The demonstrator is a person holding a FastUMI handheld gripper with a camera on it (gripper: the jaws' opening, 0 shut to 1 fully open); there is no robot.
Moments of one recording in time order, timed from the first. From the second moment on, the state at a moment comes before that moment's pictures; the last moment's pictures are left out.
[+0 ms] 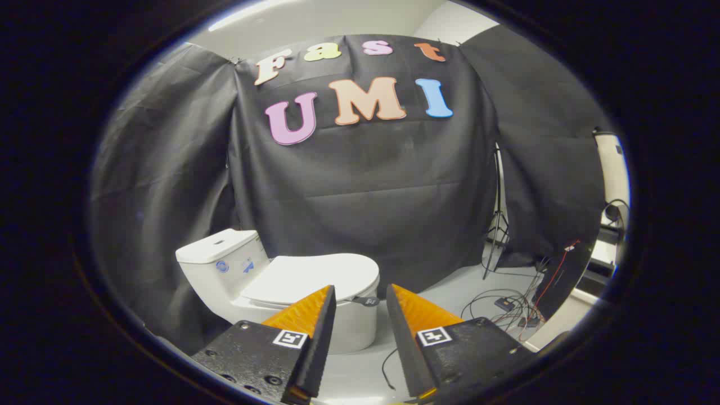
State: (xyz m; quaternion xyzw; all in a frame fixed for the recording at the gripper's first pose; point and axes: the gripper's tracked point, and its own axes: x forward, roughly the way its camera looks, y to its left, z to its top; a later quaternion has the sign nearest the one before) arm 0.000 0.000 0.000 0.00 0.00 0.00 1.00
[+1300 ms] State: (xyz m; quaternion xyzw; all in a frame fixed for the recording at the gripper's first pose) arm 0.167 -0.024 -0.080 0.38 0.02 0.01 0.92
